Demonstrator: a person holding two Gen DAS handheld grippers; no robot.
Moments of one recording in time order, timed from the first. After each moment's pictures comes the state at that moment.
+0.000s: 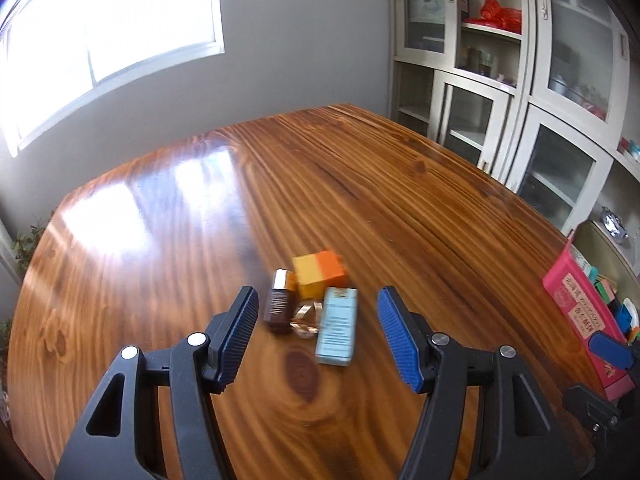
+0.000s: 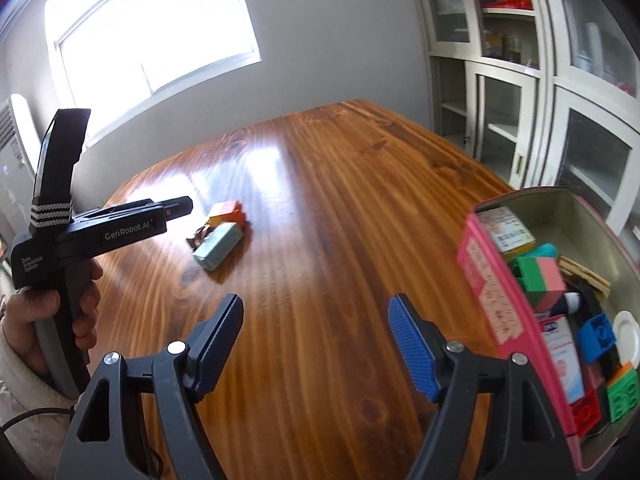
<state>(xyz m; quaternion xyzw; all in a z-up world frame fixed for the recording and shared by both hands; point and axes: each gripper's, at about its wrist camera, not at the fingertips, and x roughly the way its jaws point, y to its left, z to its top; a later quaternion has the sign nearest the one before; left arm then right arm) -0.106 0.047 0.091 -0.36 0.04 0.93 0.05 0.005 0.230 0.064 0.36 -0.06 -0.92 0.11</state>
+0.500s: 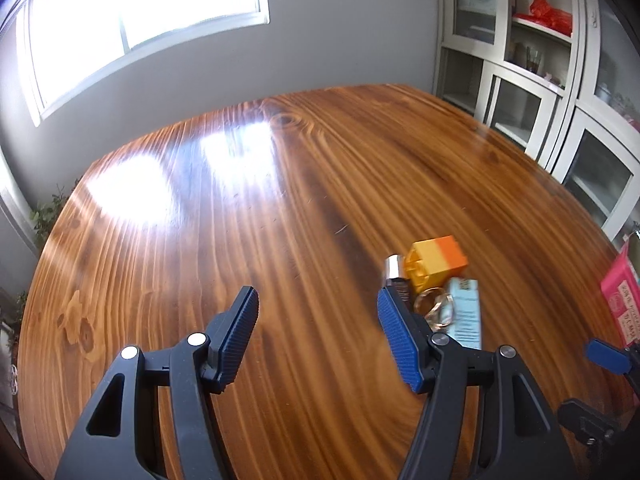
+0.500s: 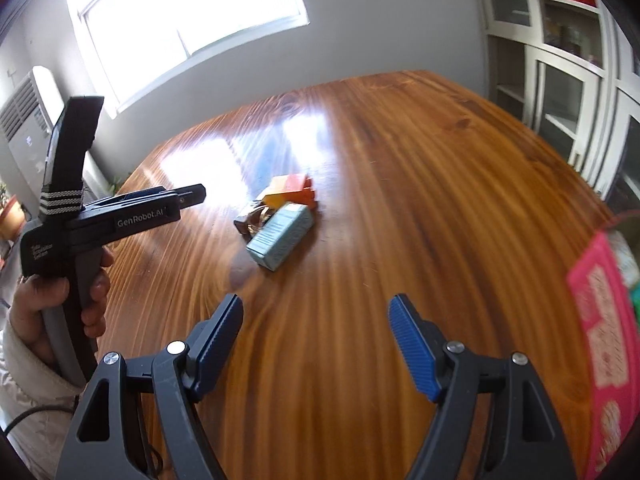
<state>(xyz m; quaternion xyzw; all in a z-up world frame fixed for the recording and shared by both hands) -0.140 -0.027 0.063 -0.40 0.03 0.92 0.00 -0.053 0.152 0.040 0.41 -0.04 -0.89 0.18</state>
